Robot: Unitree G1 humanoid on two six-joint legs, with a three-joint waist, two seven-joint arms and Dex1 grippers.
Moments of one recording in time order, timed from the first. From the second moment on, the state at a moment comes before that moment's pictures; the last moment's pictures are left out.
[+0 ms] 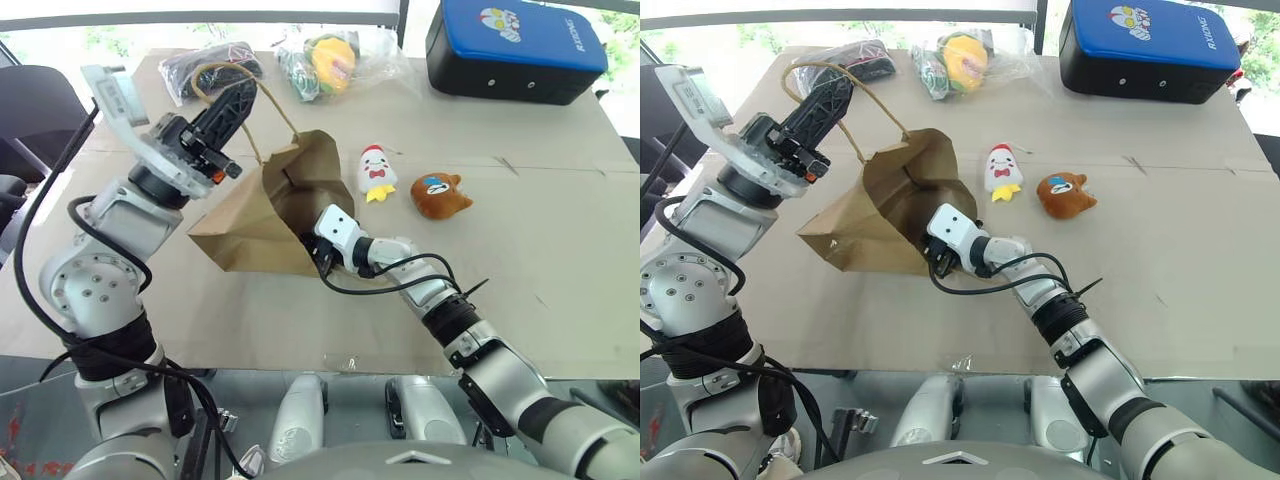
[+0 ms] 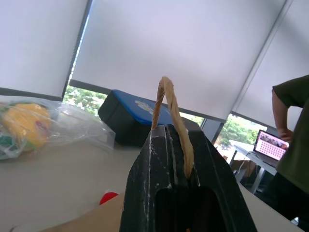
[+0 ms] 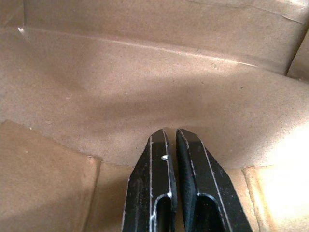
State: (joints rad) left arm -0.49 0.52 0.44 -0.36 -1.13 0.73 -0.32; right arm -0.67 0.00 0.46 0.53 -0.05 0.08 0.62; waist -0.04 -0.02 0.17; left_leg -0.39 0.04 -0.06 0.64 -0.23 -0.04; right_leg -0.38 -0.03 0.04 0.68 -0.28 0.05
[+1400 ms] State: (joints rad) left arm -0.31 0.42 0.30 -0.42 -0.98 0.53 -0.42; right arm -0.67 -0.51 0.02 -0.18 0.31 0.68 0.80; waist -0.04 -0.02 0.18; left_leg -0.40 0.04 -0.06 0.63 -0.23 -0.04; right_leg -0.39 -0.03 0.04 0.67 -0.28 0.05
